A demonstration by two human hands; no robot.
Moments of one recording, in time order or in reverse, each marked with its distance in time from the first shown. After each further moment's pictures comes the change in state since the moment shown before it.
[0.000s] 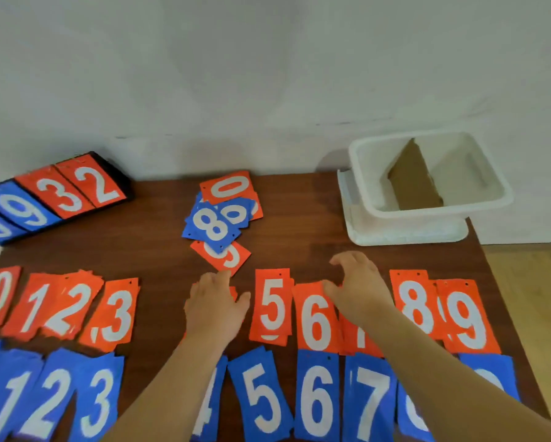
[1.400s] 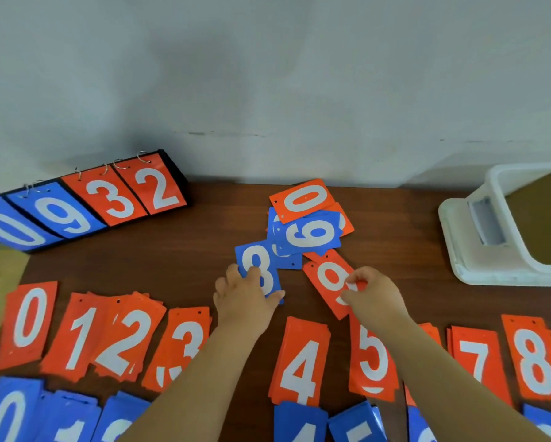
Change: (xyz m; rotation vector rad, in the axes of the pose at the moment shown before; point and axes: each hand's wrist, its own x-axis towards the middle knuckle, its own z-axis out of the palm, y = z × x) left_hand 0.147 -0.119 -0.021 0.067 -0.196 0.034; right_hand 0.083 -0.154 0.104 0.150 -0.108 0.319
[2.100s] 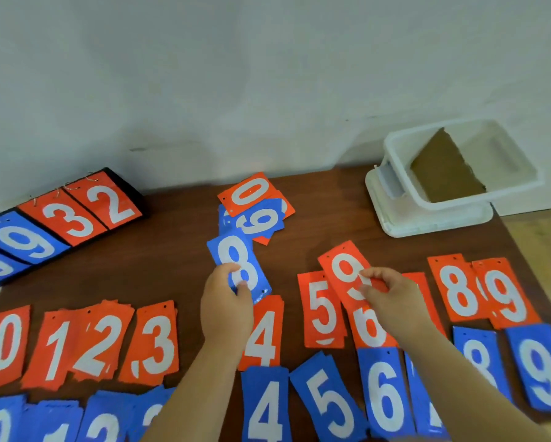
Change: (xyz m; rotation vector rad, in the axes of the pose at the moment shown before) left_hand -0.101 0.054 -0.007 -0.639 0.316 0.028; right_hand -0.093 0.105 -0.069 0.457 0.168 0.059
